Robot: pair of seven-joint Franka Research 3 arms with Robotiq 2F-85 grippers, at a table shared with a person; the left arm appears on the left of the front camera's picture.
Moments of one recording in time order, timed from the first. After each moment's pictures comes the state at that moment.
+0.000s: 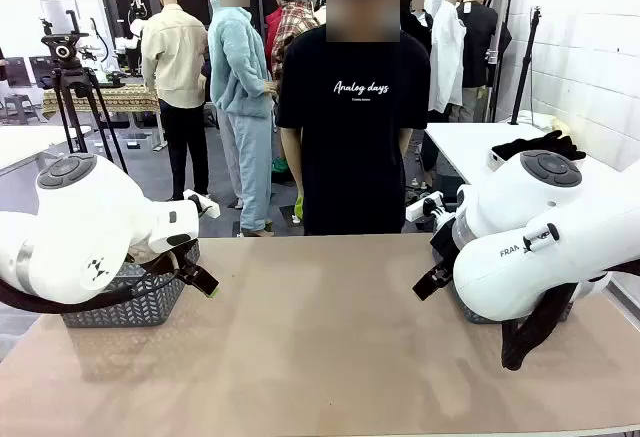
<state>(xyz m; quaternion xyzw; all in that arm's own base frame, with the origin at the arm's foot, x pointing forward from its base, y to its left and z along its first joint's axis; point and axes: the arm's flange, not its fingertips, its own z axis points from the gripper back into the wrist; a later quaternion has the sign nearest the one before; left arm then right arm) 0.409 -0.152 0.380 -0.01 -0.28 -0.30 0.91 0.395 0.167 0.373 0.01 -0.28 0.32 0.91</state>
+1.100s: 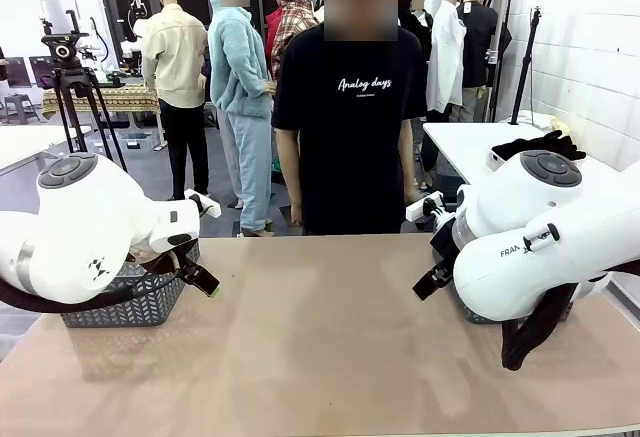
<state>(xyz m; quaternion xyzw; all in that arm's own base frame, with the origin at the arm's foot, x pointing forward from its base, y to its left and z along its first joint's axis) 0.408 -0.153 0.381 -0.01 -0.28 -0.30 0.91 0.395 0.167 0.373 0.01 -0.28 0.32 0.91</state>
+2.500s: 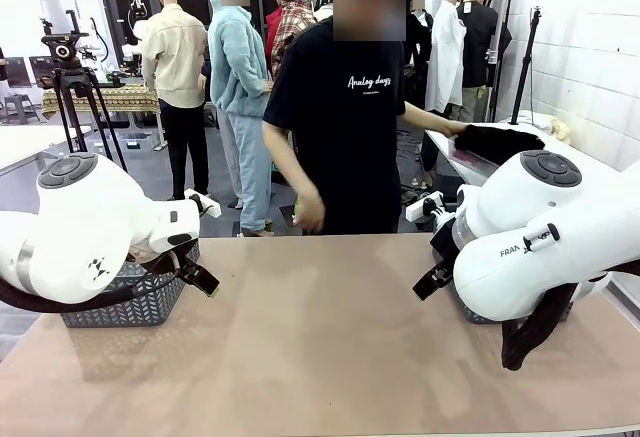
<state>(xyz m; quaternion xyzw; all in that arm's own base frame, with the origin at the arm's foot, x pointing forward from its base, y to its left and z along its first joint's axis) 0.408 -0.153 0.381 -0.01 -0.28 -0.30 0.91 0.395 0.167 0.373 0.01 -0.28 0.32 0.91</state>
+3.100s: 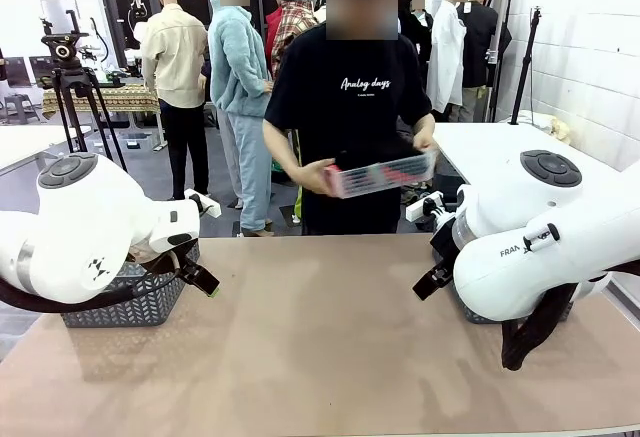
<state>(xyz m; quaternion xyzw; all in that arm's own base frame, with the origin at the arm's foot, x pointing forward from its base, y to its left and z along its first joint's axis) 0.408 -0.154 0.381 -0.01 -0.28 -0.30 0.91 0.395 0.167 0.373 0.01 -0.28 0.32 0.91</state>
